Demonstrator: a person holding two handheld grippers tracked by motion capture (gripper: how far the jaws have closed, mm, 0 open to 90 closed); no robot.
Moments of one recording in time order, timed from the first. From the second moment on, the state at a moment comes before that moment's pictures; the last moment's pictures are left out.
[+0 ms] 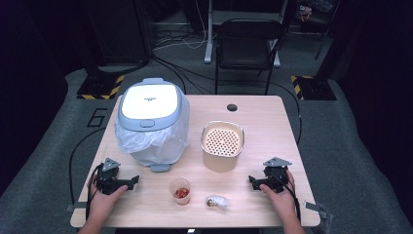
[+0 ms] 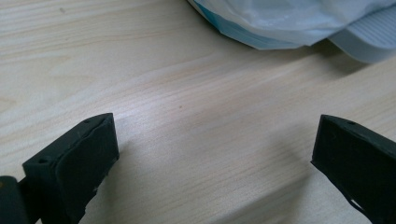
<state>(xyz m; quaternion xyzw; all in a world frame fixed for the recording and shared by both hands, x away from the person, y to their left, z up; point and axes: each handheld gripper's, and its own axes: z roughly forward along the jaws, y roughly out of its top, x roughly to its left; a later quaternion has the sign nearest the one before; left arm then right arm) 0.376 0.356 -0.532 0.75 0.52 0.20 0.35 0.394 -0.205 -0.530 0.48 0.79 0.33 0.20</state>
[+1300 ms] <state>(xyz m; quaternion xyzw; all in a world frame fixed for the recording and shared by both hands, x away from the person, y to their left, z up) 0.367 0.346 -0.522 0.78 0.47 0.22 0.34 0.394 -0.204 -0.530 0.48 0.79 0.33 0.20</state>
